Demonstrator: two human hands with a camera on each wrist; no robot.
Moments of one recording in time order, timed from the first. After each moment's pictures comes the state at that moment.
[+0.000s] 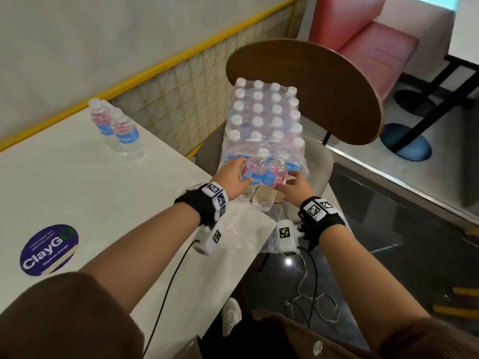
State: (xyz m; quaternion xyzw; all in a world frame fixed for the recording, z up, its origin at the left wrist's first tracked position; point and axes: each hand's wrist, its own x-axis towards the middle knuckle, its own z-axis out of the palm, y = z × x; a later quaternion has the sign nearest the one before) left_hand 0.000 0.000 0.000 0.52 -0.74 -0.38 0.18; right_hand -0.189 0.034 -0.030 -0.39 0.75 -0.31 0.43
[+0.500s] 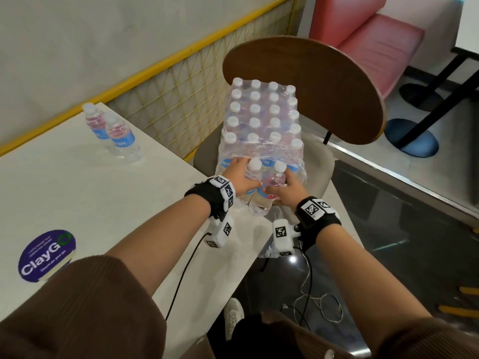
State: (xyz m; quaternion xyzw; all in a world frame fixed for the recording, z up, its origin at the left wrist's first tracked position) left_hand -0.026 -0.018 -0.005 0.54 -0.71 -0.43 0.16; right_hand -0.186 0.029 -0.031 -0.42 0.67 -0.36 0.50
